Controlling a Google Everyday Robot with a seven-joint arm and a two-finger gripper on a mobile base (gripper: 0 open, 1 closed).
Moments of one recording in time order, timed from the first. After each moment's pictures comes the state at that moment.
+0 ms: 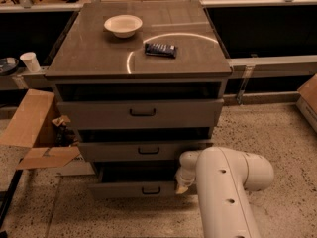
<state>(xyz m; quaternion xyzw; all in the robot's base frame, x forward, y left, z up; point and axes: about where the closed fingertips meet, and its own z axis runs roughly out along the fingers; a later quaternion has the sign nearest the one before) 0.611 -0.118 0.148 -0.74 0.66 0.10 0.07</state>
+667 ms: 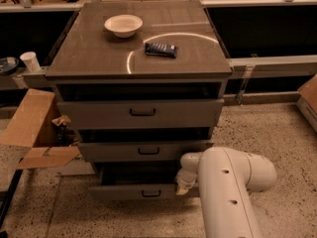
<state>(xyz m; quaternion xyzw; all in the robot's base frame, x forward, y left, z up) 0.601 -0.117 0.148 -0.75 0.66 0.11 0.07</state>
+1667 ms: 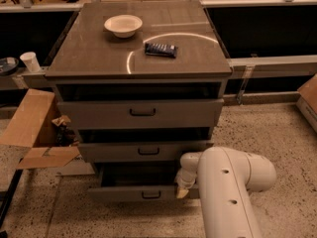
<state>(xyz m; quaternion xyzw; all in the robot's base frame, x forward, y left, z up) 0.601 -0.117 0.148 -0.75 0.66 0.11 0.07</state>
